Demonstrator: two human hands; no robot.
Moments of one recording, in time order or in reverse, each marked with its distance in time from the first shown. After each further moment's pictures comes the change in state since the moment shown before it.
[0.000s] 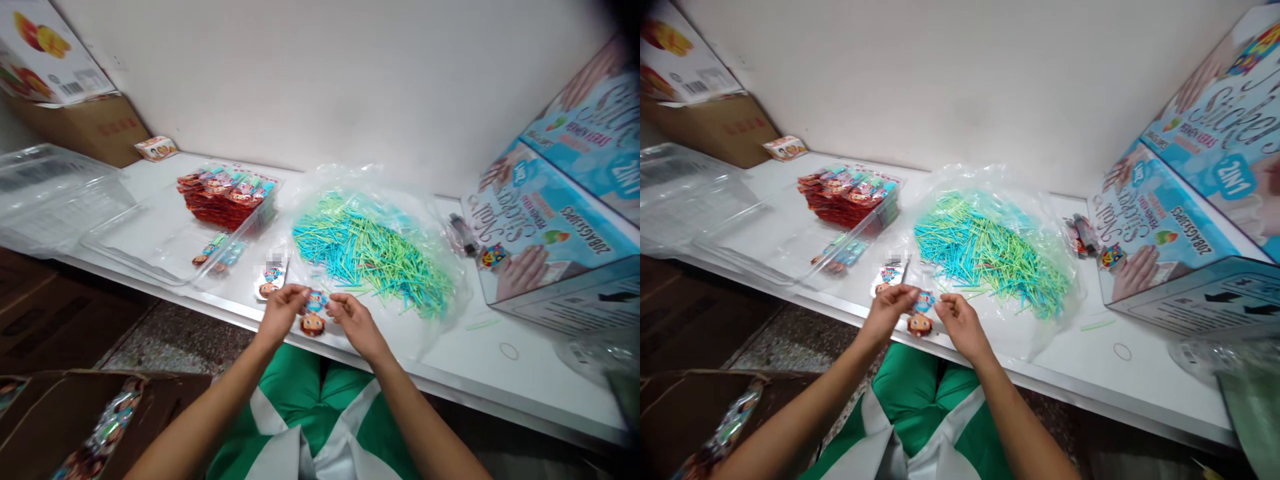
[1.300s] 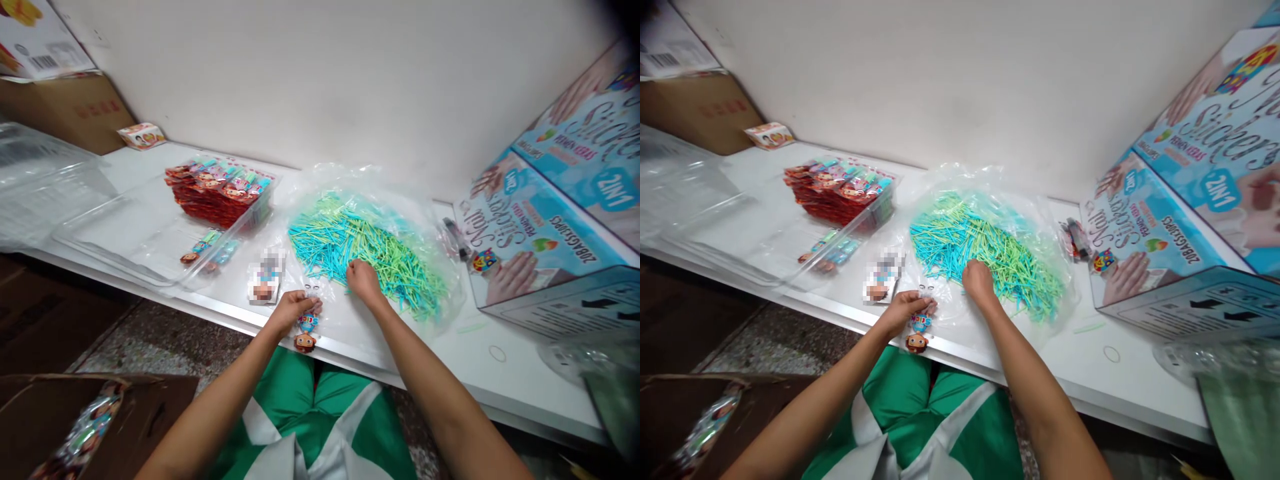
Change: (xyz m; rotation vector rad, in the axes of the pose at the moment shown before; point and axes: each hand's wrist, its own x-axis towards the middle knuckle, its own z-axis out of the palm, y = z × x) left_hand 0.034 -0.057 0.011 -0.254 -0.273 -0.223; right_hand 0.112 0.014 -0.045 -1.369 0.131 0.088
